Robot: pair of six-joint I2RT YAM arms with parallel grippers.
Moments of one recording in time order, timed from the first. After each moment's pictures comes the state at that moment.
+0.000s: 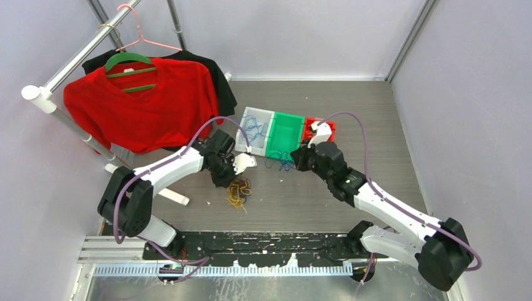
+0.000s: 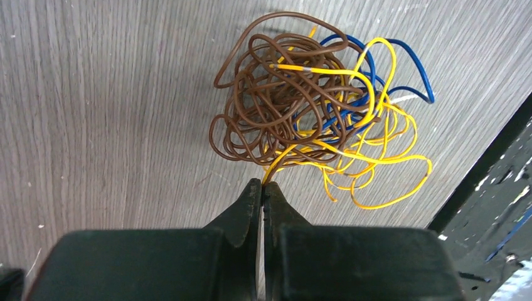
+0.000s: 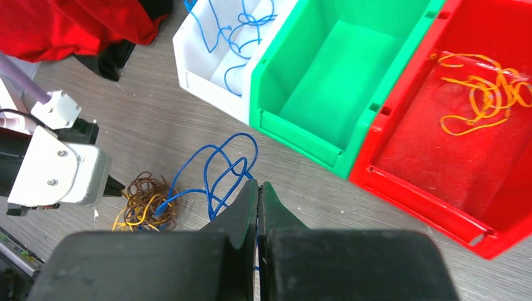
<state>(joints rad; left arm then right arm) -0.57 1.52 0.96 -0.72 0.31 0.63 0.69 1.03 0.61 0.04 0.16 0.45</state>
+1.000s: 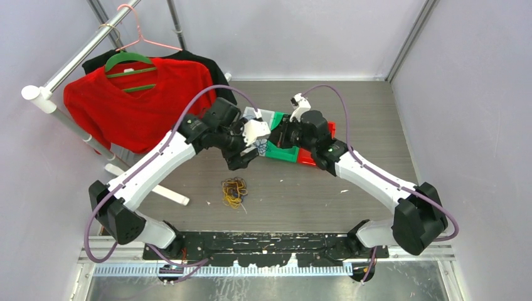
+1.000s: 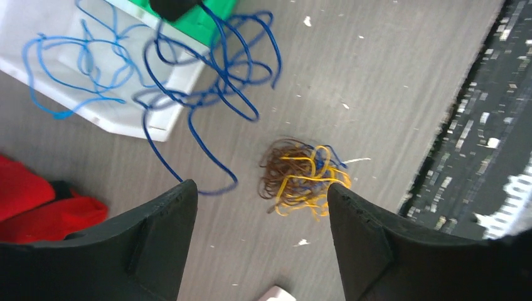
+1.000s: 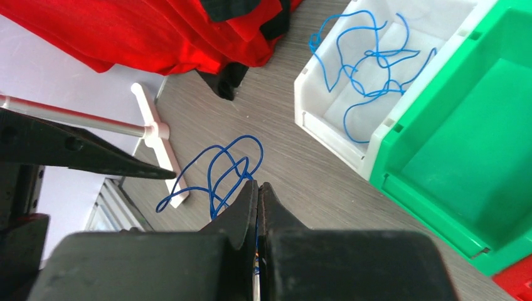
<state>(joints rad) -0.67 1.43 1.46 -1.00 0.33 0.51 0.62 1.33 0.94 0.06 -0.18 0.60</state>
